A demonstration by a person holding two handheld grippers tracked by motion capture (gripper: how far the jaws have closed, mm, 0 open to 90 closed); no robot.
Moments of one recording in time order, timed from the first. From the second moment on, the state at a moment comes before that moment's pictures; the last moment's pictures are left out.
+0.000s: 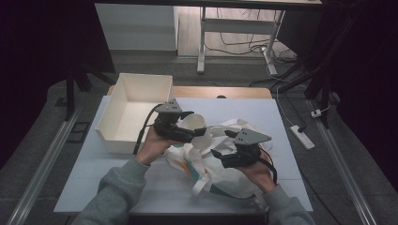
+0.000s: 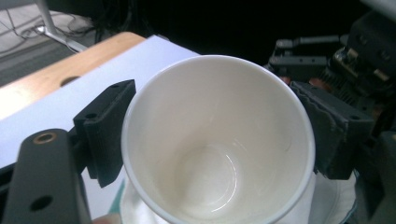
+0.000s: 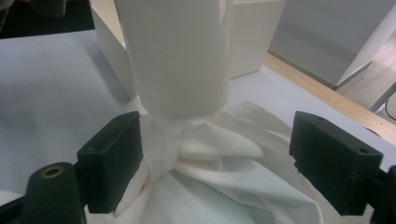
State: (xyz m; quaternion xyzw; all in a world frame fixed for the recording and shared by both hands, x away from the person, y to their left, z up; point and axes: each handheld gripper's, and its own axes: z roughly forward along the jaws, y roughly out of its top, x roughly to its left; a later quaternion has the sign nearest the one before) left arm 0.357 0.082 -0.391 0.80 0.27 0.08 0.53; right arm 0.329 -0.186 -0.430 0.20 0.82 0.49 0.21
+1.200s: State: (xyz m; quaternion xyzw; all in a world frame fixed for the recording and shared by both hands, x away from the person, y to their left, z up) left arm 0.350 0.048 -0.407 0.83 0.23 0.05 0.51; right arm 0.331 -0.162 -0.436 0.18 0.85 0.46 0.21
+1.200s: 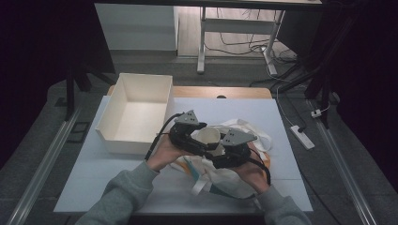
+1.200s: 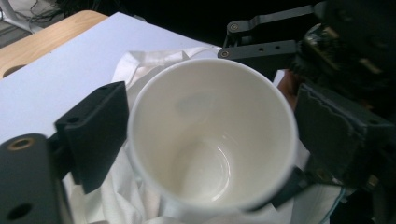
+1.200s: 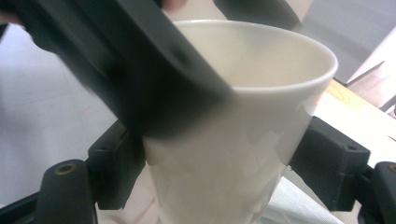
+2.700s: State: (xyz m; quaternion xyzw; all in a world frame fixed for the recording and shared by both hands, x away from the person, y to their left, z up) left arm 0.361 0.096 -0.405 0.82 0.28 0.09 0.48; right arm 0.360 -0.173 -0.488 0.20 0.88 0.39 0.18
